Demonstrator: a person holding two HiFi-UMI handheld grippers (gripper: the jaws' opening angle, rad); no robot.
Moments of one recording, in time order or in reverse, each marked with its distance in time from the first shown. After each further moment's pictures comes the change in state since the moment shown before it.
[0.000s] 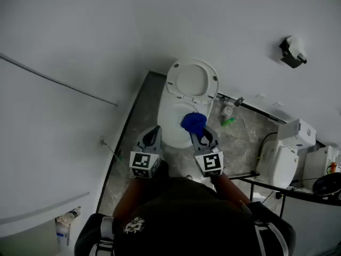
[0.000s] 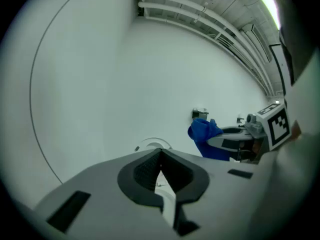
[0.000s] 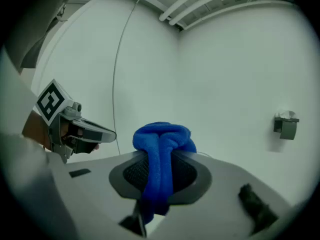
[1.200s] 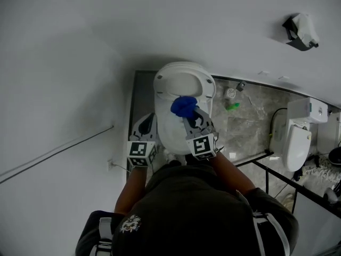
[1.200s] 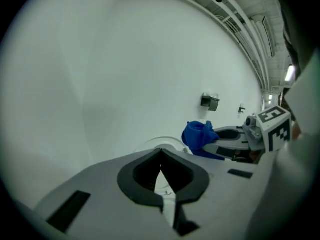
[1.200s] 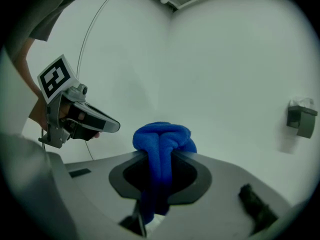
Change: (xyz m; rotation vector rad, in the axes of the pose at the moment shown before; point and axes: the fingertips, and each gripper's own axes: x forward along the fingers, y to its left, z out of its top) left arm 0.226 0.075 0.044 0.030 0.149 -0.096; right arm 0.195 -0.127 -0.026 -0.007 0.102 -0.066
